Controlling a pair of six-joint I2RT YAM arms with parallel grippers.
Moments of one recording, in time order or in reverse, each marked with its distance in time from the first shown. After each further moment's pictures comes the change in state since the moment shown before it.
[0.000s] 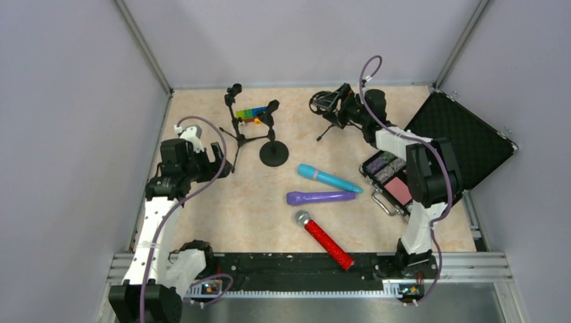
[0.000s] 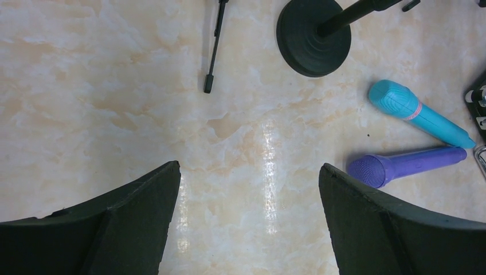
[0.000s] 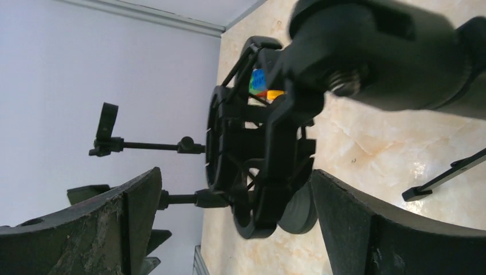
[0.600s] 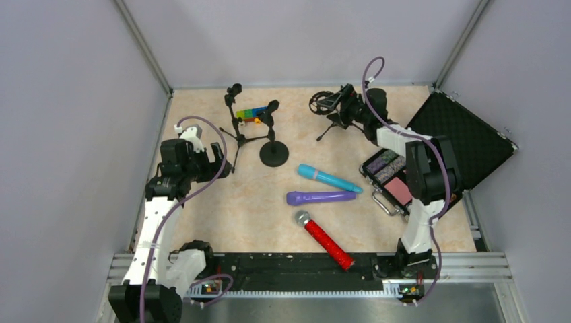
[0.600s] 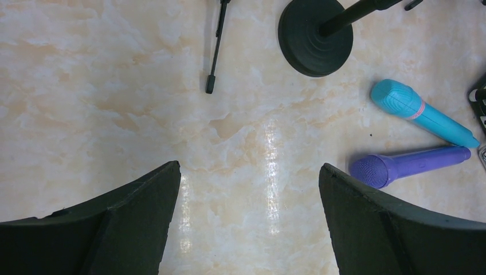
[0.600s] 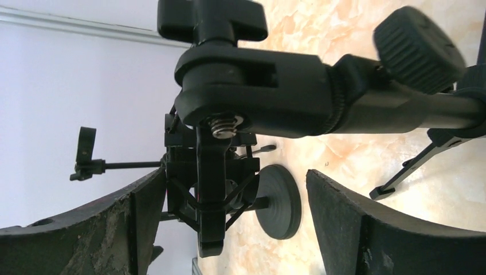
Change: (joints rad) left arm 0.000 0.000 0.000 0.000 -0.007 0.010; right arm -0.023 0.049 0.053 -0.088 0.037 -0.005
